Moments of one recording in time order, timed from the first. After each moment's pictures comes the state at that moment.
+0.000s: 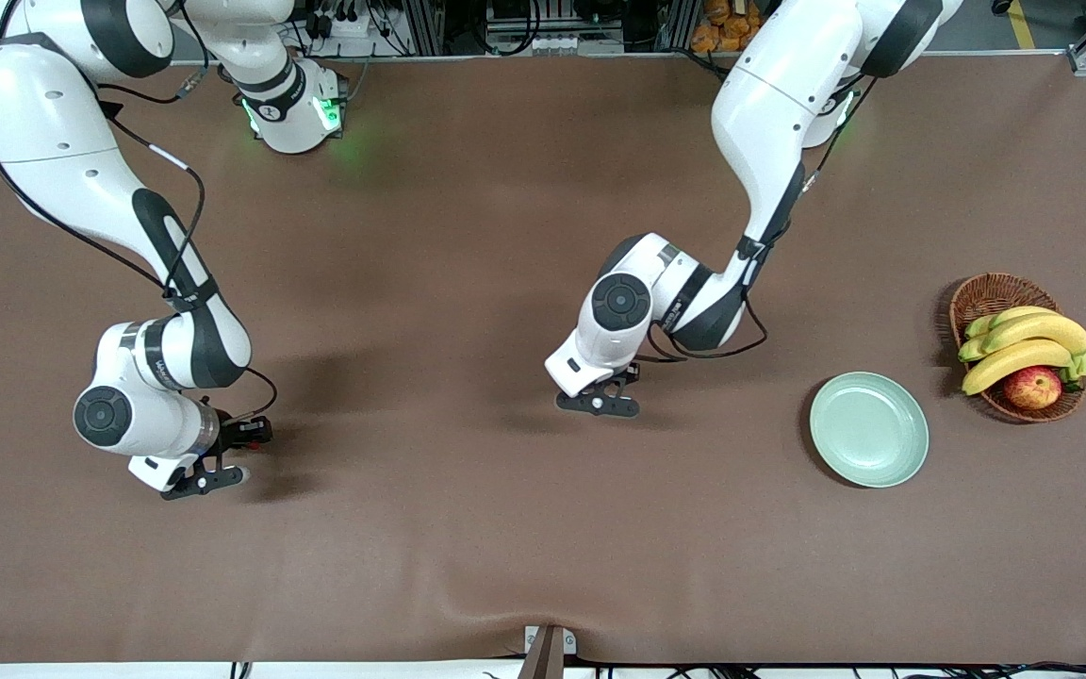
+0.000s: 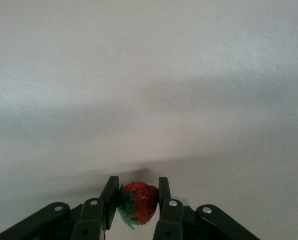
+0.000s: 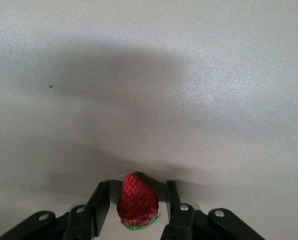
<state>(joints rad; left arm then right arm) -0.58 0.79 -0.09 -1.47 0.03 2.29 -0.54 -0.12 0.77 0.16 -1.59 -0.14 2.25 -0.15</state>
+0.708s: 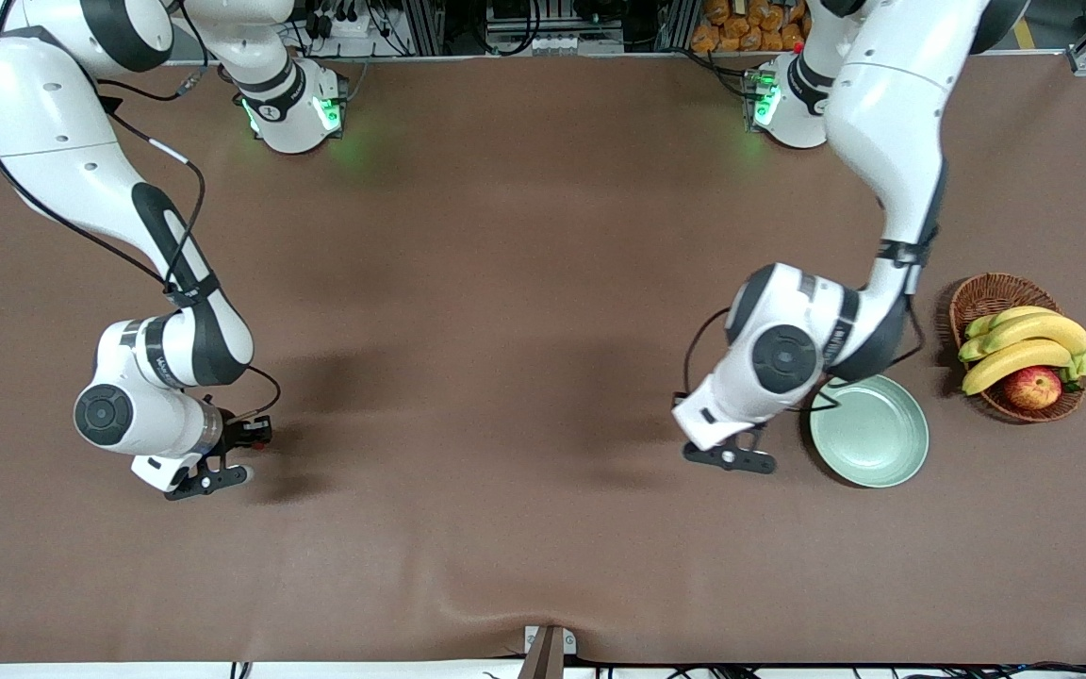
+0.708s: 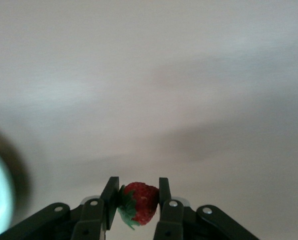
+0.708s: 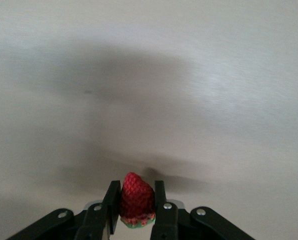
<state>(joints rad) -0.30 0.67 -0.08 -1.48 0.04 2.10 -0.19 -0.12 0.74 0.21 -1.58 -0.13 2.21 -0.15</state>
